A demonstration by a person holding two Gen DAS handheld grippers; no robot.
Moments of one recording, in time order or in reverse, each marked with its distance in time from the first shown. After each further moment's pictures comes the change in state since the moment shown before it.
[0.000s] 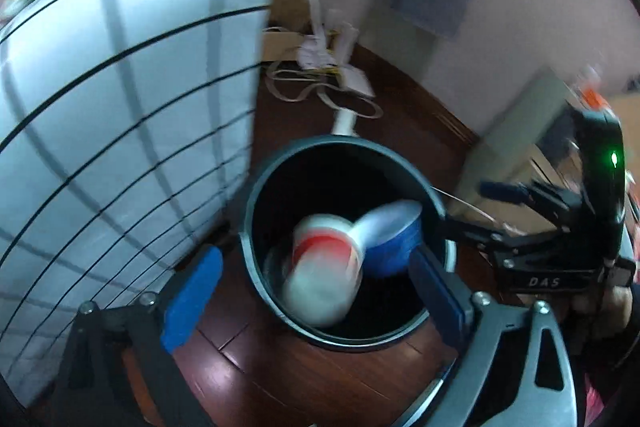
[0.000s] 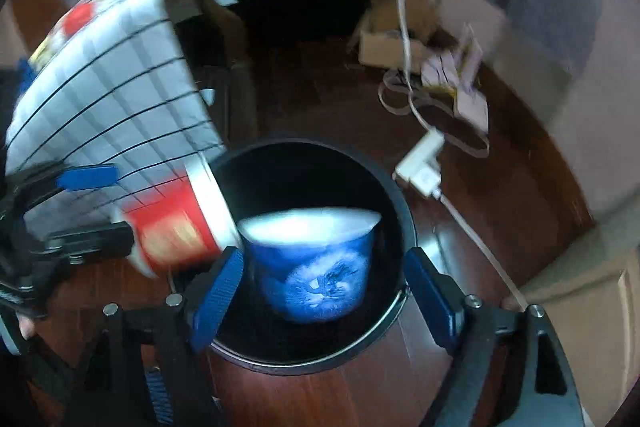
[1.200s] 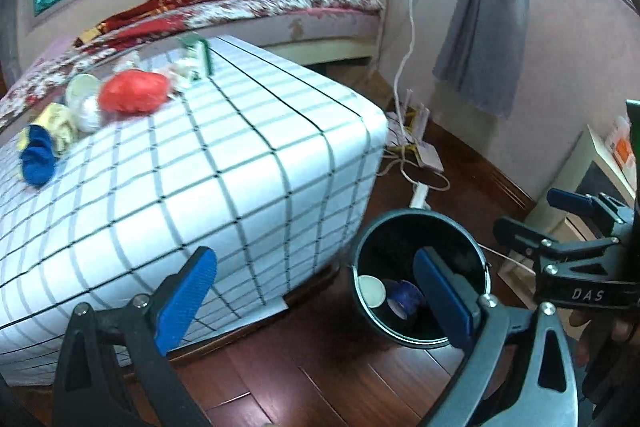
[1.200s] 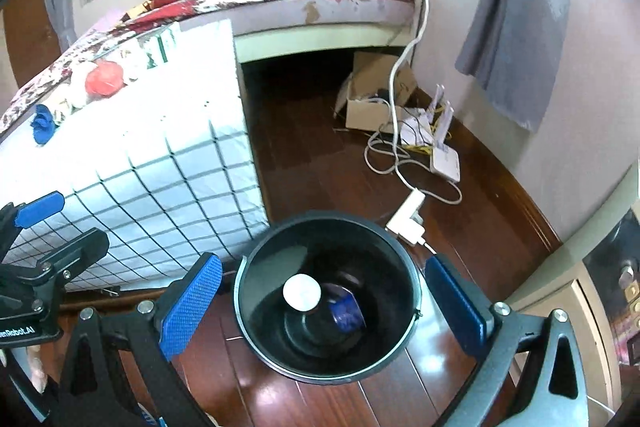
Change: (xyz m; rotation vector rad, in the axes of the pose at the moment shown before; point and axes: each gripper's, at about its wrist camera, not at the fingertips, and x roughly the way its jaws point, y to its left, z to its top) left arm -0.136 0.032 -0.010 -0.052 -0.272 0.281; right arm -0.109 0.096 0.033 -0.019 -0.231 -0.095
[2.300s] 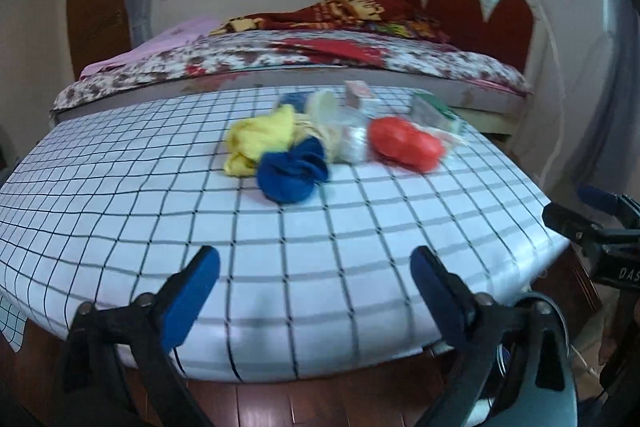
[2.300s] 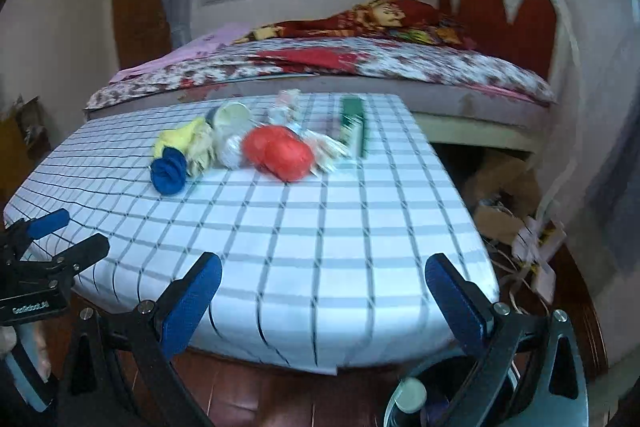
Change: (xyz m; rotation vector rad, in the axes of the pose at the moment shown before) left arm -0.047 0.214 0.014 -0.298 -0.112 0.340; right arm 0.010 0.206 0.116 -0.285 -0.177 0.306
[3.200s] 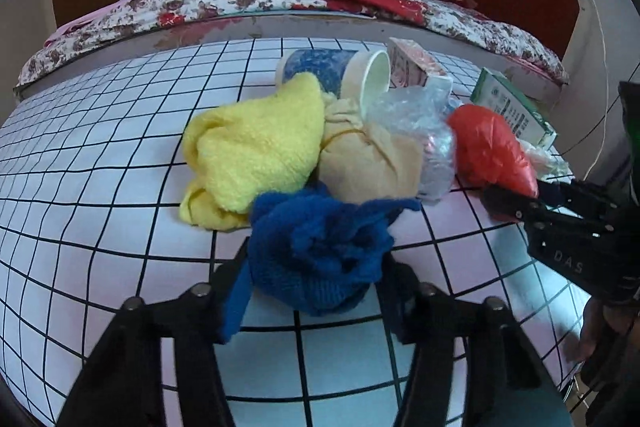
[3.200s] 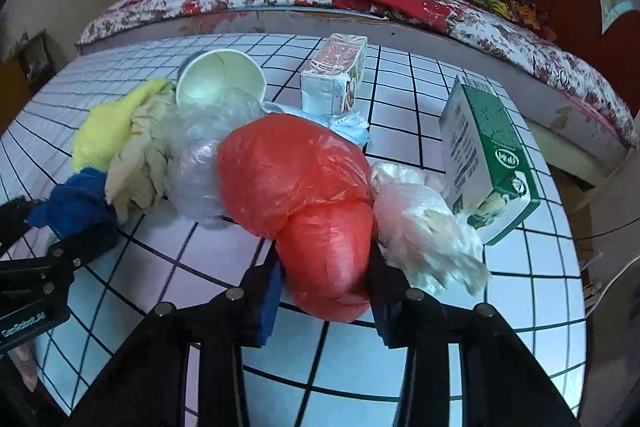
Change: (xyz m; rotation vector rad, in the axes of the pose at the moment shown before) left arm 0.122 0.014 0.045 -0.025 0.182 -0.021; right arm 0.195 0.037 0.070 -0.121 0.224 0.101
